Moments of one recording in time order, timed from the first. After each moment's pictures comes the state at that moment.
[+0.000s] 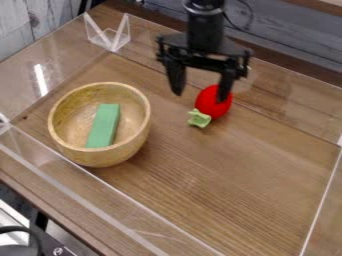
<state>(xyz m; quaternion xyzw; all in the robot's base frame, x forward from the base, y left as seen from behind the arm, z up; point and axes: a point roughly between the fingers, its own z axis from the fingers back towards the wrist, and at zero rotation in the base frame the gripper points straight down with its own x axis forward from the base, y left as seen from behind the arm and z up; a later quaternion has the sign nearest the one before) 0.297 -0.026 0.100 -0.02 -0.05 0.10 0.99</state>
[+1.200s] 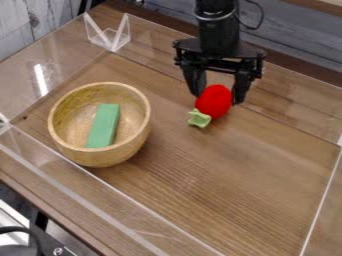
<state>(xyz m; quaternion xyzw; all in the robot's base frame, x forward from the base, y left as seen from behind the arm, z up) 0.315 -0.014 0.098 -0.06 -0.10 0.08 0.99</state>
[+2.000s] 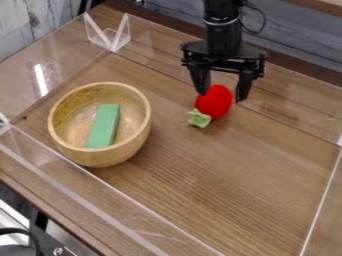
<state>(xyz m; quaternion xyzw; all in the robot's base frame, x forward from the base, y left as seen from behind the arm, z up) 0.340 -0.012 0.081 -0.06 -0.10 0.10 0.99</state>
